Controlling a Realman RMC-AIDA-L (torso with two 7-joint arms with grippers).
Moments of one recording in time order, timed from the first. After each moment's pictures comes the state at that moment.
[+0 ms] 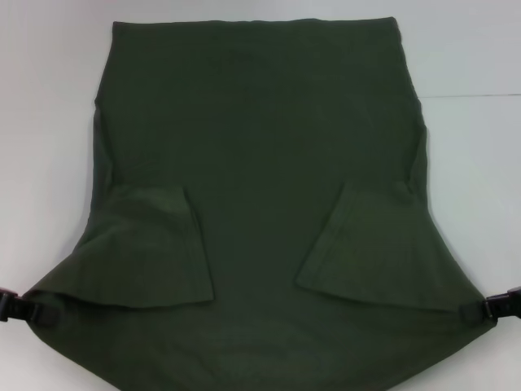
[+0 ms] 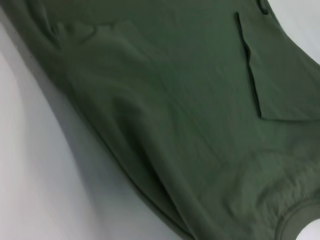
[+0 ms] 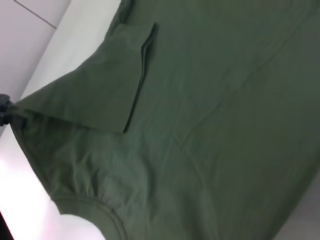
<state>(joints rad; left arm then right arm) -0.65 -1.91 0.40 0.78 2.72 1.86 -2.04 0.55 1.86 -0.63 -0.54 -2.37 -1.69 2.02</state>
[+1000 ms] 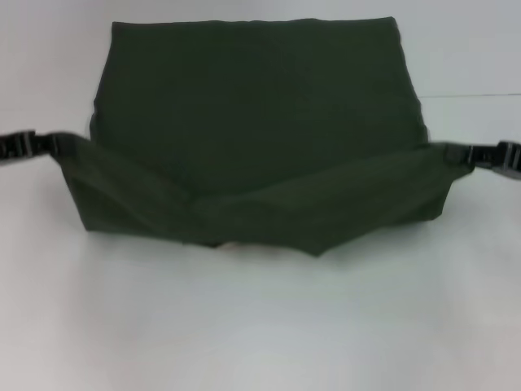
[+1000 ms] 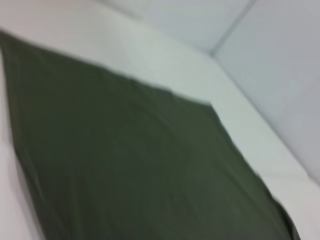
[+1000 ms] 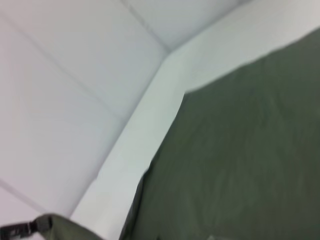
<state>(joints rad) -0.71 -1.90 0.24 0.64 2.40 1.46 -2.04 0.60 1.91 -0.41 -0.52 -2.10 -1.49 2.01</state>
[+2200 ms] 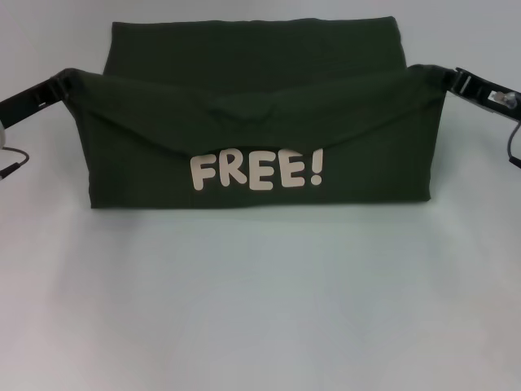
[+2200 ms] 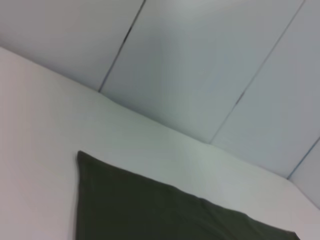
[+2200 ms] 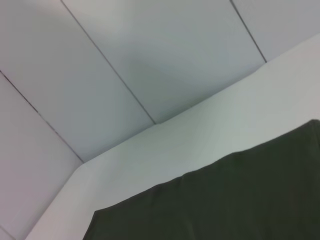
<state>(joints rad) -0.77 -2.02 0.24 0.44 2.00 0.88 -1.72 0.73 2.04 -0.43 -0.45 -1.86 -0.90 1.81</state>
